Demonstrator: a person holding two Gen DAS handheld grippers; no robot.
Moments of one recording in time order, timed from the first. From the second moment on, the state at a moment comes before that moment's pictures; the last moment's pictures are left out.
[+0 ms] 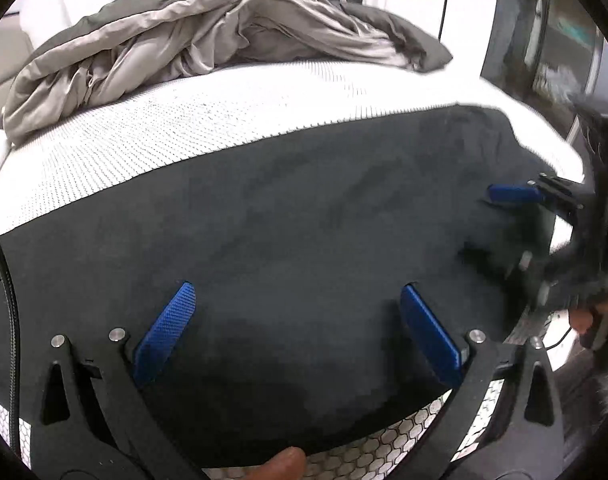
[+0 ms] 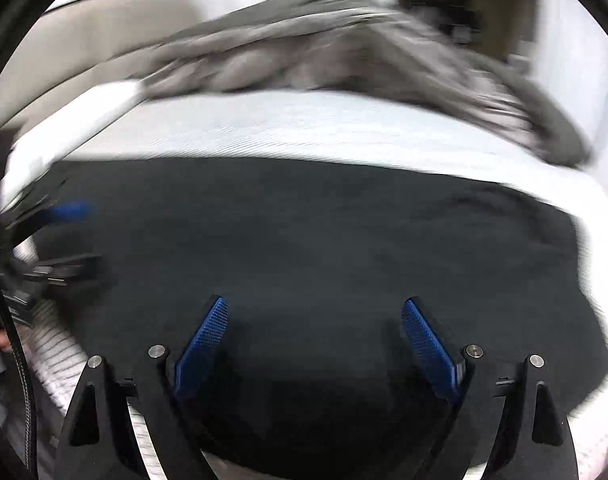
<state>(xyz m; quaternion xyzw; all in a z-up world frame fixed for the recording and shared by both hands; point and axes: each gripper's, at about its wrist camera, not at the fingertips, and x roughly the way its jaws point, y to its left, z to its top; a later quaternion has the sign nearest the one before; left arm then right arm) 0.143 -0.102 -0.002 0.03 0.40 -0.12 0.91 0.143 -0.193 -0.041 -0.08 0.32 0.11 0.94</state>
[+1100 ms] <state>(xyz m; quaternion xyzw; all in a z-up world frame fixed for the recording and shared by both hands) 0.161 -0.108 -0.027 0.01 0.47 -0.06 0.88 0.198 -0.226 -0.047 -0.10 0.34 0.01 0.94</state>
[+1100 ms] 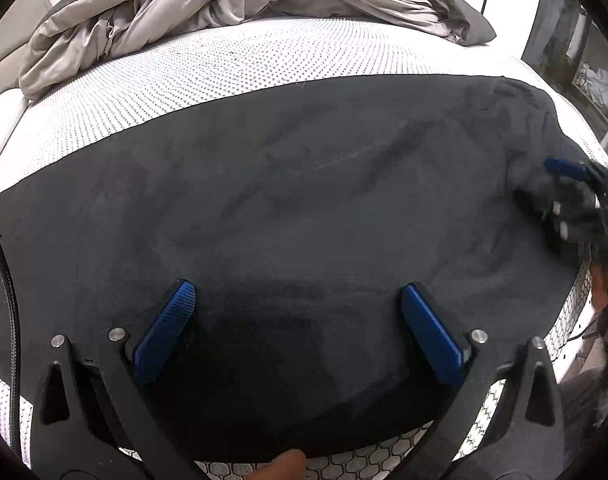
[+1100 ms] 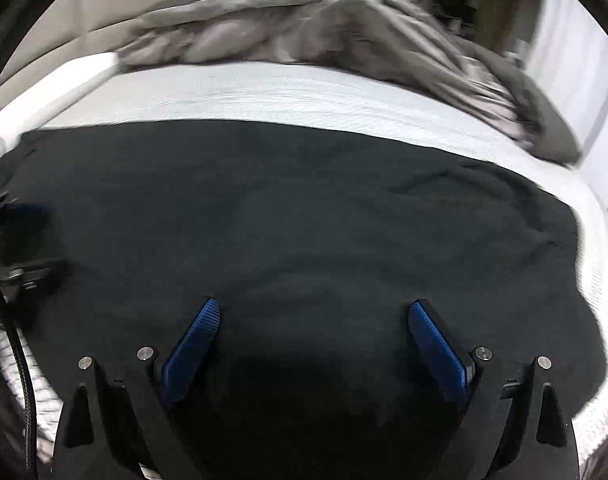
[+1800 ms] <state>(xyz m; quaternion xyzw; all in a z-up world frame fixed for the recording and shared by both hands) 0.238 -0.097 -0.028 0.01 0.52 -0.05 0.85 0.250 -0.191 -0.037 -0.14 0.36 0.05 0.92</state>
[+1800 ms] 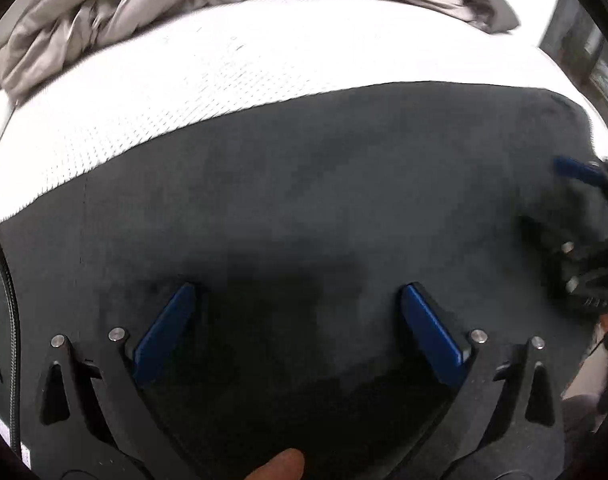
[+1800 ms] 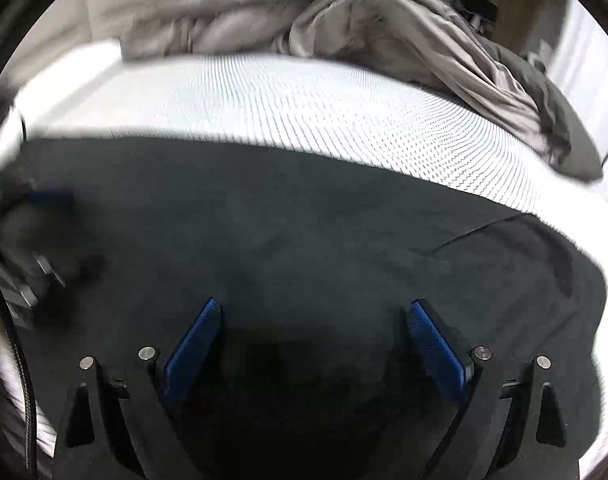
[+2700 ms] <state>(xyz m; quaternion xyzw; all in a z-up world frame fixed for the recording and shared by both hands) 0.261 -0.067 -0.008 0.02 0.49 -0.04 0.87 0.268 -0.235 0.003 -0.05 0.34 0.00 0.94</state>
